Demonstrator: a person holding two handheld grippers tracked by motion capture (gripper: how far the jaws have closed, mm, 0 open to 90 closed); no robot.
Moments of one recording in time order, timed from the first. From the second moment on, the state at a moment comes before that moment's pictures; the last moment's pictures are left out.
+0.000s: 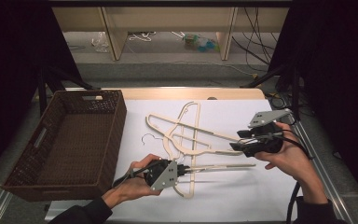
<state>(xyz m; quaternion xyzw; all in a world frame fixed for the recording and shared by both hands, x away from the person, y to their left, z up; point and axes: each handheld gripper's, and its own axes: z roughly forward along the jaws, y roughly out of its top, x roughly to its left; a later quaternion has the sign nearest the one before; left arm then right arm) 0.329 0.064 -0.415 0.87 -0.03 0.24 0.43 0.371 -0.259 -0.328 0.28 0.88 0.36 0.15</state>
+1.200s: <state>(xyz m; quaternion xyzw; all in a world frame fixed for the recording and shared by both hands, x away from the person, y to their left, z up) 0.361 0.189 -0.330 0.68 0.35 0.13 0.63 0.359 -0.245 -0.395 0.32 0.87 0.36 0.14</state>
